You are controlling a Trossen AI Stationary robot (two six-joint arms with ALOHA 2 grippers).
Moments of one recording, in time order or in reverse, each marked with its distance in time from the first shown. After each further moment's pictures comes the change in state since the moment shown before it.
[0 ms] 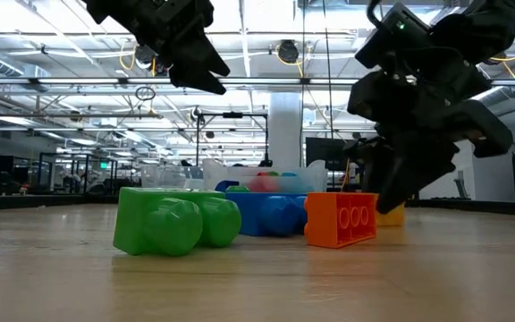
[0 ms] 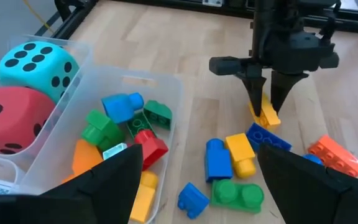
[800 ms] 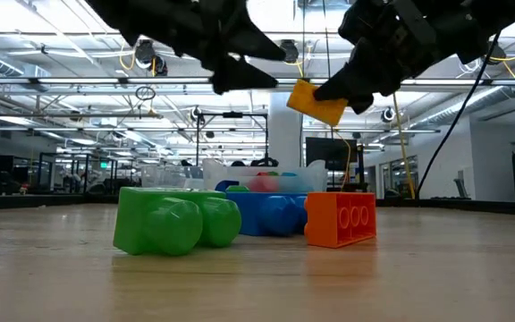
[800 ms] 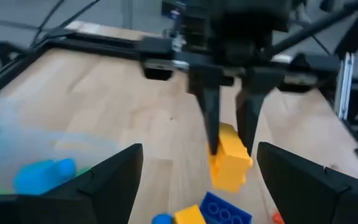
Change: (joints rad) left arm -0.096 0.233 0.001 0.458 0.046 -0.055; right arm -0.022 -0.243 0.000 0.205 0.182 0.205
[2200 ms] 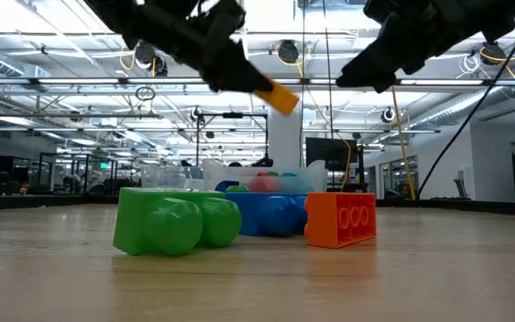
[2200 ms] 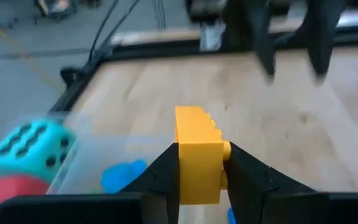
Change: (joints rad) left arm 0.055 -0.014 -0.001 -0.071 -0.108 0.231; right arm 0.003 -0.222 -0.007 -0.219 0.050 -0.033
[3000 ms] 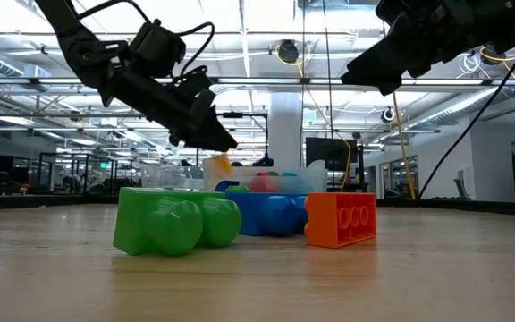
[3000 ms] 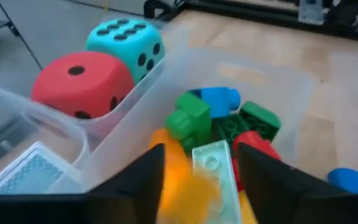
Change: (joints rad) left arm 0.211 0.011 -0.325 0.348 -0.034 -0.184; right arm -0.001 -0.069 -0.101 0.137 0.002 0.000
